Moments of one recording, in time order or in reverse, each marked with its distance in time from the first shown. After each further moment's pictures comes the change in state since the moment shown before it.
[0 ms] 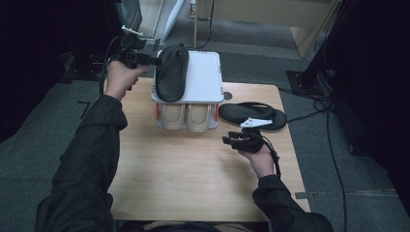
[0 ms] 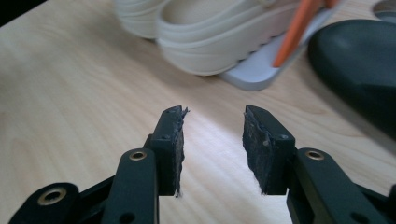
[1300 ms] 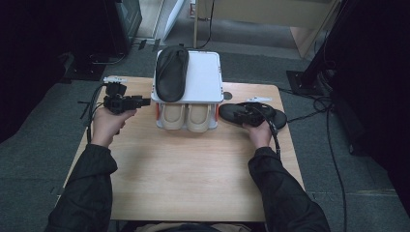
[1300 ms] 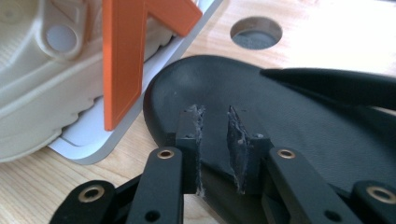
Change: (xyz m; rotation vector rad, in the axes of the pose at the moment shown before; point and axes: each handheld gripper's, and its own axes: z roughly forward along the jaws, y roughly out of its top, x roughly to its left) left arm 0.002 -0.136 -0.023 -0.042 -0.058 -0.029; right arm -0.092 0.036 0.049 0.000 -0.242 0.113
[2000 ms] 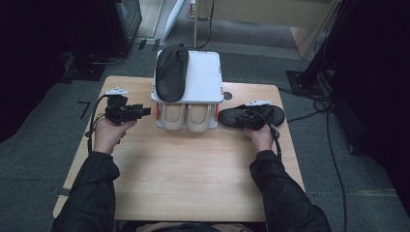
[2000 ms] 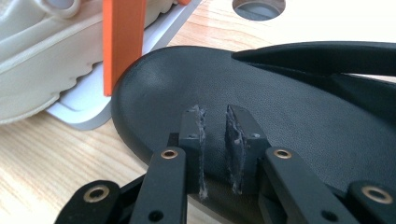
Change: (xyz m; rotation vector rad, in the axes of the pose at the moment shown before) left arm 0.001 -0.029 0.009 -0.012 0.002 0.046; right arm 0.003 -0.010 -0.008 0.071 -0.017 -0.030
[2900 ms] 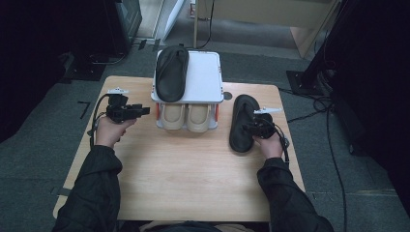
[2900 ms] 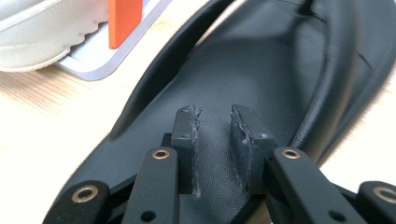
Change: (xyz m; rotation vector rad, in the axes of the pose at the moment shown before) left arm 0.023 -0.004 0.017 0.018 0.007 -0.015; right arm -0.008 -0.027 -0.031 0.022 0.011 0.013
